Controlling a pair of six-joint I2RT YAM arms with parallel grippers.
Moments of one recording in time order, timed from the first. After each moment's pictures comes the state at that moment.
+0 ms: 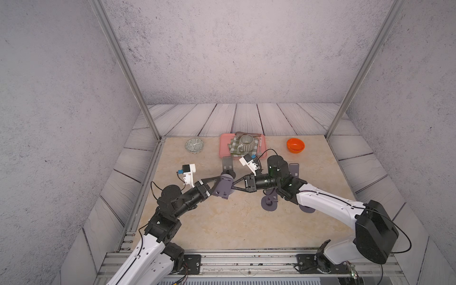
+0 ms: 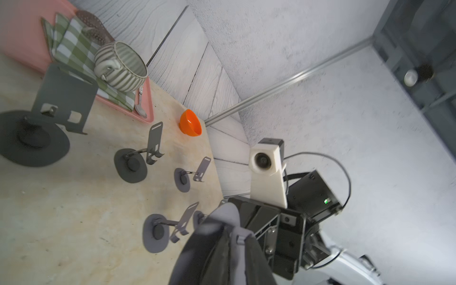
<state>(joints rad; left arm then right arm) -0.47 0.63 0.56 0.03 0.46 -1.07 0.75 1.44 1.01 0.13 -0.93 0.77</state>
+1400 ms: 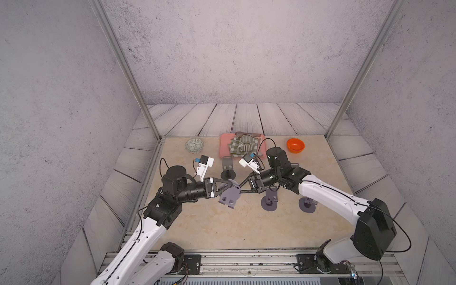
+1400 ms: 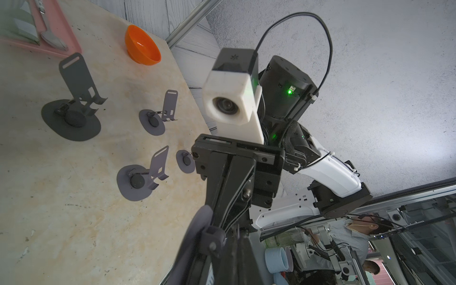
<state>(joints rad) -0.46 0.85 0.85 -0.21 0.83 -0.85 0.69 1.49 1.13 -0.15 -1.21 0.50</state>
